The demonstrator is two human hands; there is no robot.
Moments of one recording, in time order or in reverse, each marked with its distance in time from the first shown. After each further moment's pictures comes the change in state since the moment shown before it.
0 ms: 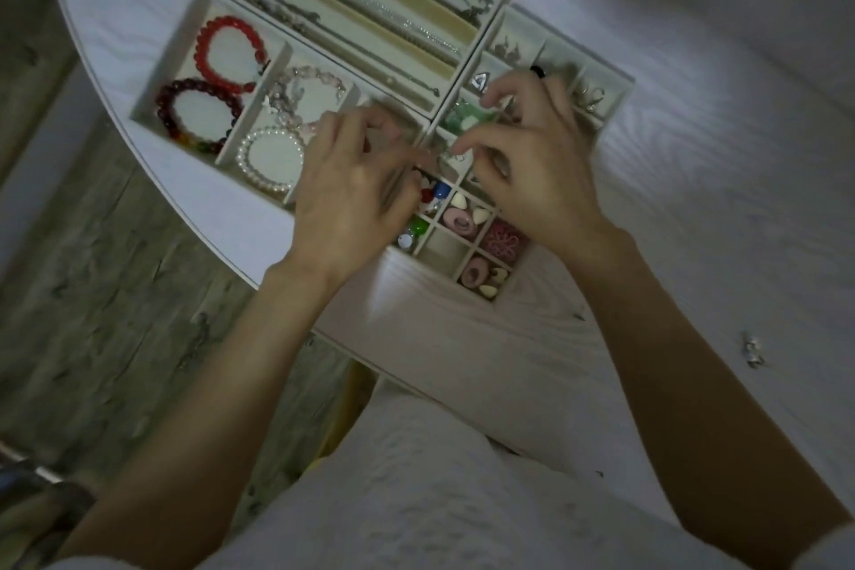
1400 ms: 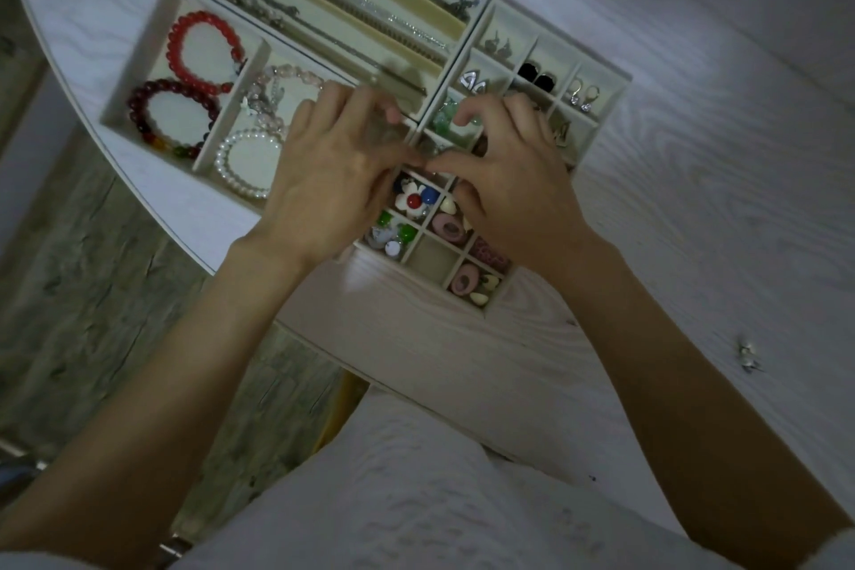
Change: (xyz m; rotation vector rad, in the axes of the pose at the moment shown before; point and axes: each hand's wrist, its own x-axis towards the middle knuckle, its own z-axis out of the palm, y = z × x) left_hand 0.022 -0.009 -0.007 0.151 -0.118 0.183; right_hand -0.006 0.001 0.007 -0.112 -0.126 -0.089
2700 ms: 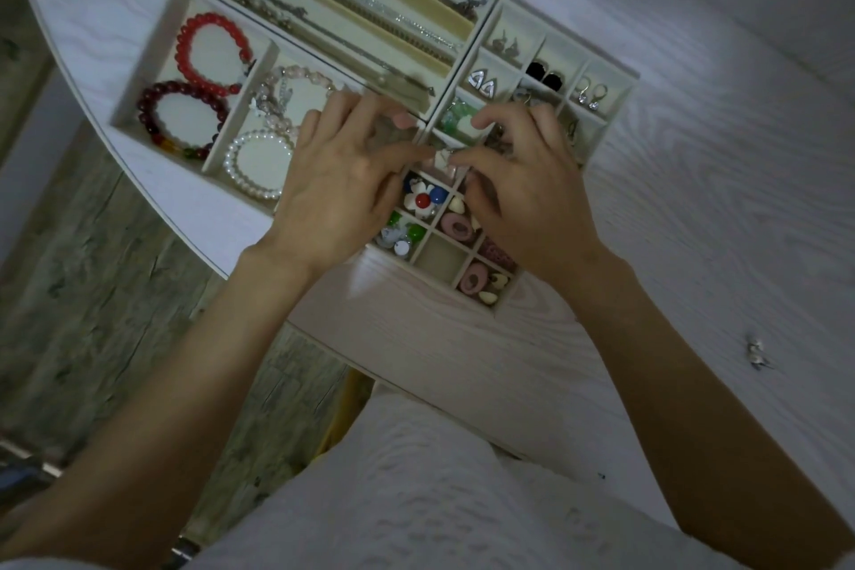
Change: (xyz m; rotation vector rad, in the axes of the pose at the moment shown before) left_hand -0.005 -0.006 0.007 -0.070 0.020 -0.023; right_hand -0.006 -0.002 0.005 0.067 0.090 0.088
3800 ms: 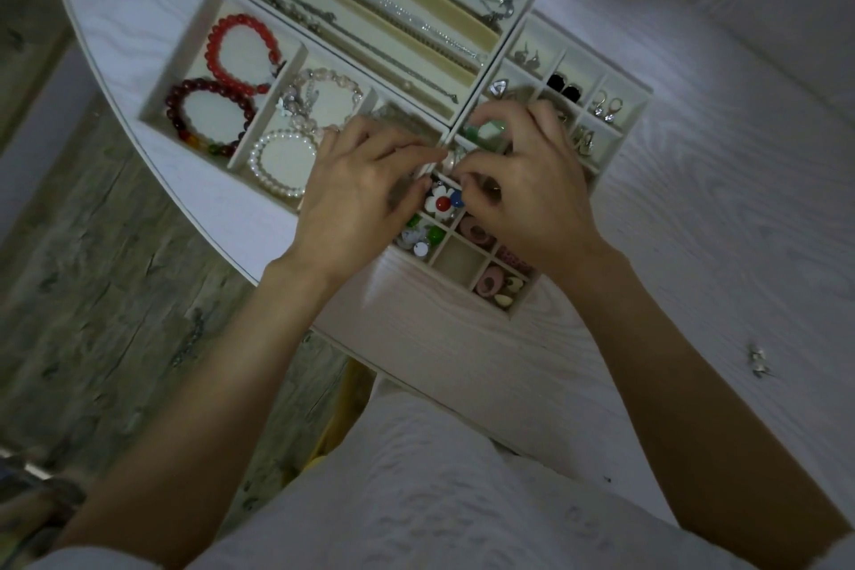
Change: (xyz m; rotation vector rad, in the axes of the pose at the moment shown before) left_hand -0.015 -0.004 0.012 -0.120 0.137 -0.031; right_hand 0.012 -0.011 0.001 -0.042 -0.023 -0.049
